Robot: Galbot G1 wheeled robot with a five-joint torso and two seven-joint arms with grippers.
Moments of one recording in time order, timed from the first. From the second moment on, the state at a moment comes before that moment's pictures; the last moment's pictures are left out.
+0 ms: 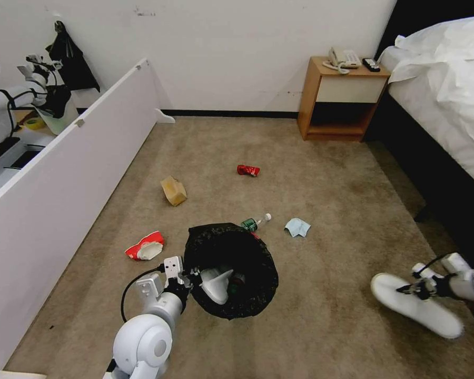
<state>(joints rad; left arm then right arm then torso) 1.42 -1.33 -0.33 -2.11 -0.68 0.52 -0.32 -0.83 0.40 0.00 1.02 0.52 -0.28 -0.81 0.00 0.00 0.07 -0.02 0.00</state>
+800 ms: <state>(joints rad) 1.40 -1.23 -0.32 -2.11 -0.82 0.59 -0.41 -0.85 0.25 0.27 1.50 0.86 -0.29 -0.58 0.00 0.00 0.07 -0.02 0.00</state>
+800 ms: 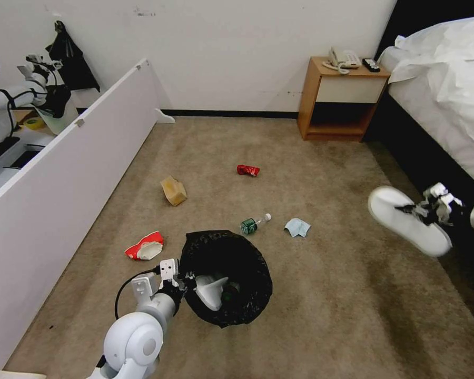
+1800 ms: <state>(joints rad) 1.38 -1.17 -0.30 -2.13 -0.98 0.66 -0.47 -0.80 0.29 0.32 2.06 1.33 0.03 -0.46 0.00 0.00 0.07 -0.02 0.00</state>
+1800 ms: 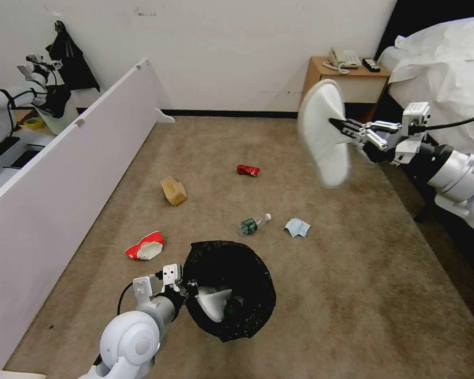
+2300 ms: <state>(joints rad) 1.34 -1.18 -0.27 -2.13 -1.05 0.71 -0.48 -0.77 0.34 0.24 2.21 1.34 0.10 -0.56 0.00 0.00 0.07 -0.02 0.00</state>
